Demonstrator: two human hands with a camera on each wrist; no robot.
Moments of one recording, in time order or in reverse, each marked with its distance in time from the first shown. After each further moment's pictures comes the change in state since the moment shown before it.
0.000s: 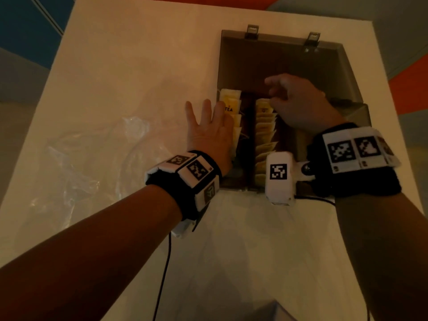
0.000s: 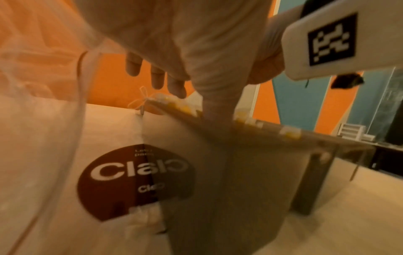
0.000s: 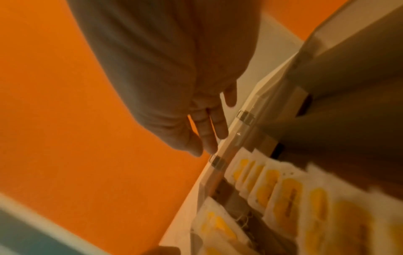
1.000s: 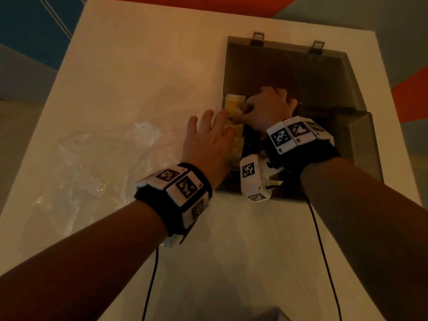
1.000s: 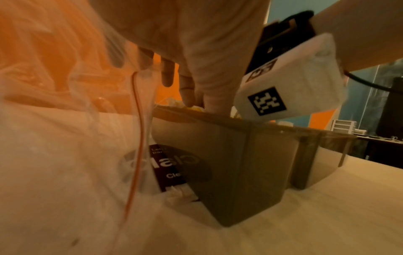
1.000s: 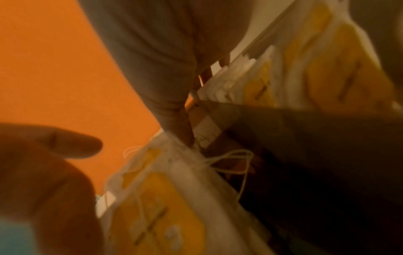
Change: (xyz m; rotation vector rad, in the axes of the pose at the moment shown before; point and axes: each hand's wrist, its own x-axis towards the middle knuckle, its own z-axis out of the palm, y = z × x) left_hand -0.013 -0.015 0.012 -0.104 0.190 0.079; right_hand 0.035 -0.020 0.047 -0.316 -0.070 0.044
